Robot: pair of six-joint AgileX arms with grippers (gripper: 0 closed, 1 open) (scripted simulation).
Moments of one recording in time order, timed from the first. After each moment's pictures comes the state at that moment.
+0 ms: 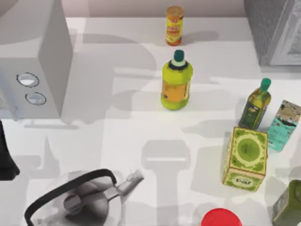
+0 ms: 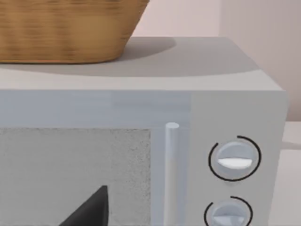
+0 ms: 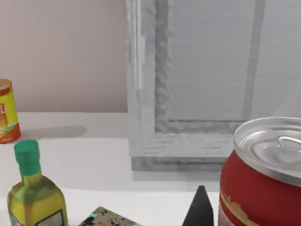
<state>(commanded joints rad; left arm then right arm) 0.00 0.00 0.00 0.00 0.00 0.00 0.02 0.05 0.05 -0.02 0.02 0.00</state>
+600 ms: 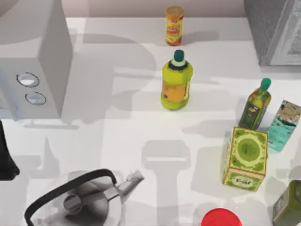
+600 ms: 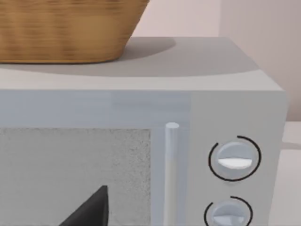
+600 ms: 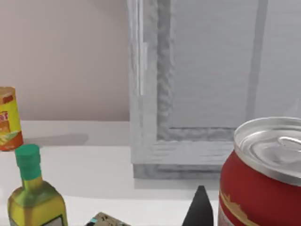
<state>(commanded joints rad) 0.00 0.00 0.00 0.00 0.00 0.00 -0.01 0.03 0.01 0.02 -0.02 0.00</state>
